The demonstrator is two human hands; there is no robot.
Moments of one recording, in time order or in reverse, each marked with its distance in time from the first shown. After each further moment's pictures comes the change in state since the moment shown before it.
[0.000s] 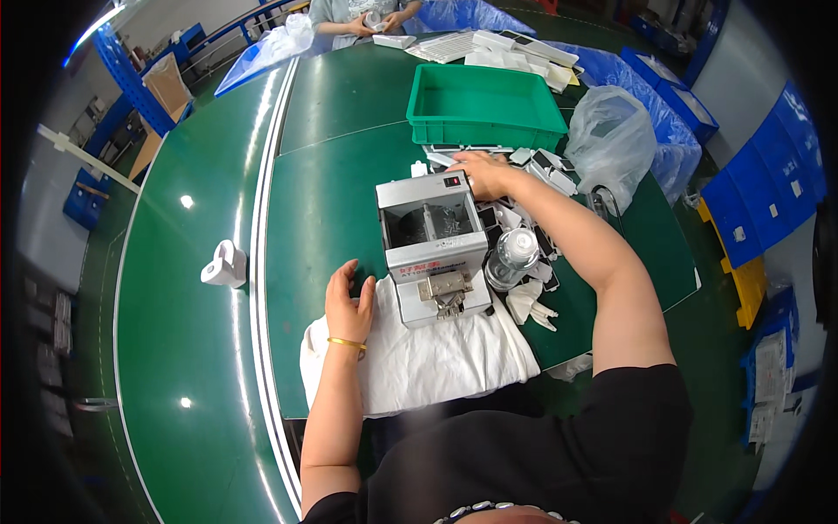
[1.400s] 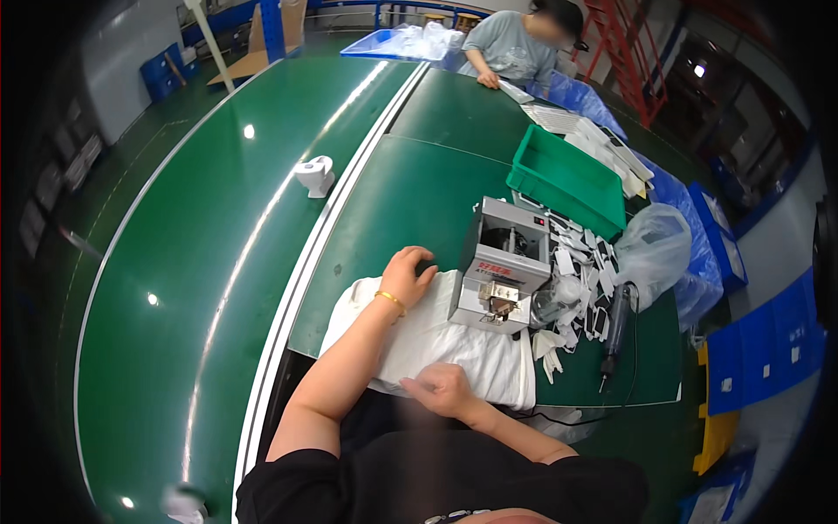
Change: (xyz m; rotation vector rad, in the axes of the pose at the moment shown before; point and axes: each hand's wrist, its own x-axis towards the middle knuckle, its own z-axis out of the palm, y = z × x) left_hand 0.004 -0.009 -0.005 -0.008 0.028 0.109; right_hand -0.217 -0.241 0.149 0.782 0.396 -0.608
